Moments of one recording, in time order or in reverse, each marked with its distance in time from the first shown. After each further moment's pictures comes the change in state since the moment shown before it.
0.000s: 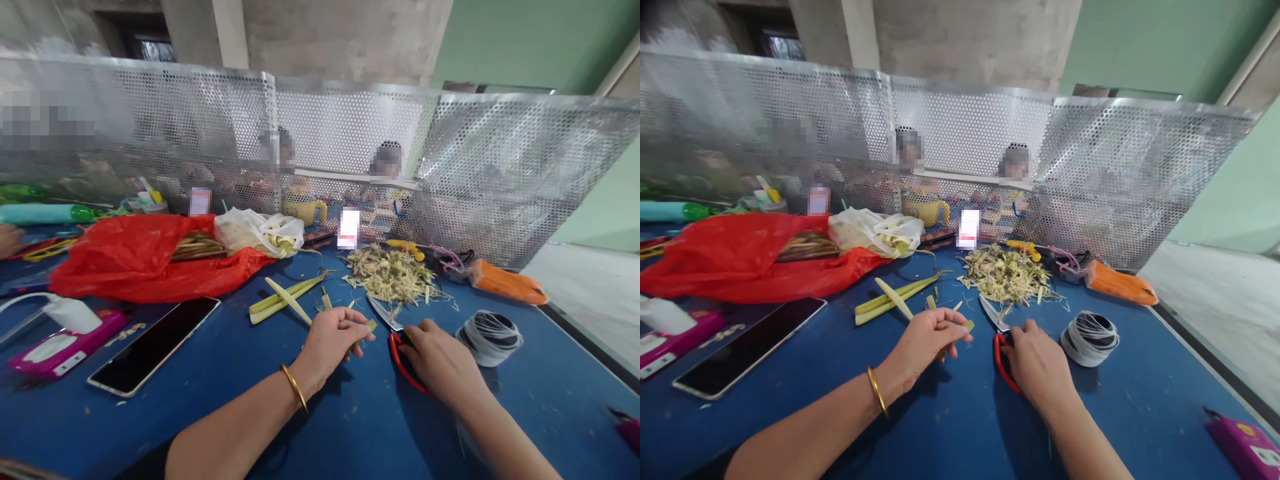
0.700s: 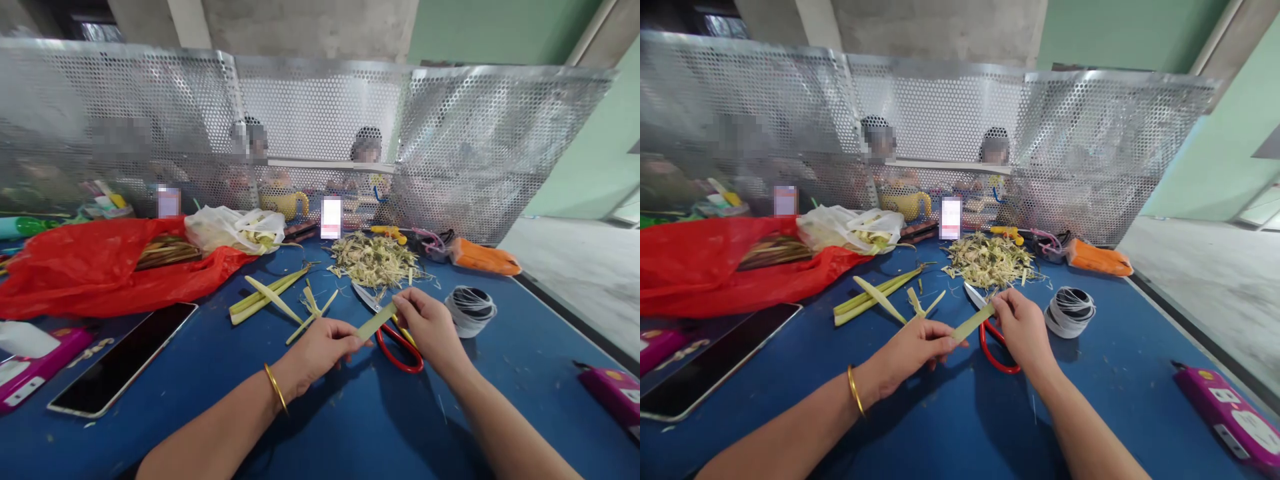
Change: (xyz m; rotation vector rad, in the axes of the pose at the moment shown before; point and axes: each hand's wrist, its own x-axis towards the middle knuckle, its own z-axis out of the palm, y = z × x) left_hand -0.007 -0.006 0.001 0.173 -0.257 -0.045; right_hand 0.005 0.001 -0.003 0.930 0.254 0.172
